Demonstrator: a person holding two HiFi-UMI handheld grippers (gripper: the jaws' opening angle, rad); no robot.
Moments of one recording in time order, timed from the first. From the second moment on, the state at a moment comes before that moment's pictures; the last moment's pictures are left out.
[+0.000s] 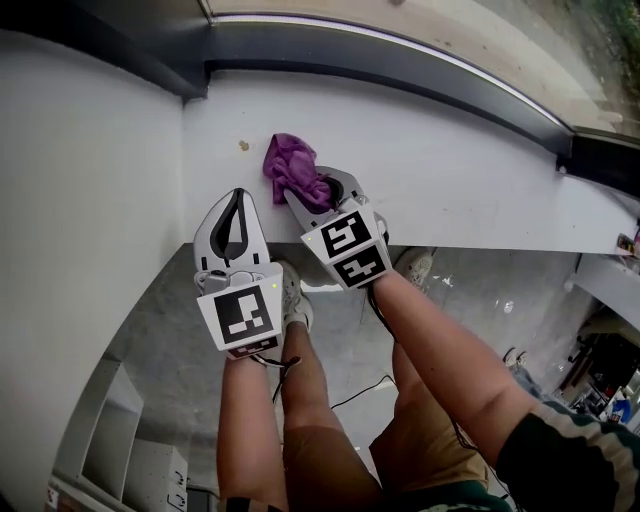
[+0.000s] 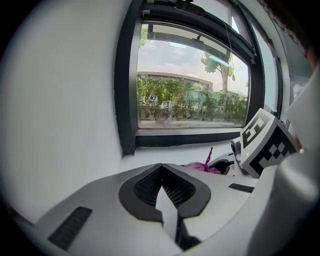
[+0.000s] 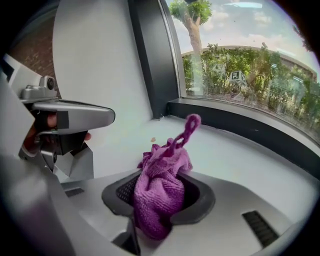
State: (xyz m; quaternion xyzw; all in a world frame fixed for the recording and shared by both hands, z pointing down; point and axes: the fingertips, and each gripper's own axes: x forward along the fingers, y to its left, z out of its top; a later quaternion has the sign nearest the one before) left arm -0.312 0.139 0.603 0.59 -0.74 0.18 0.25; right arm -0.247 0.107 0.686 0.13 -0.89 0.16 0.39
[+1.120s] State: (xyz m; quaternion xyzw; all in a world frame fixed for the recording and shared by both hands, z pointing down) left arm -0.361 0.184 0.604 0.58 -0.75 0.20 0.26; right arm -0.357 0.152 0.684 0.07 -0.91 0.14 0.39
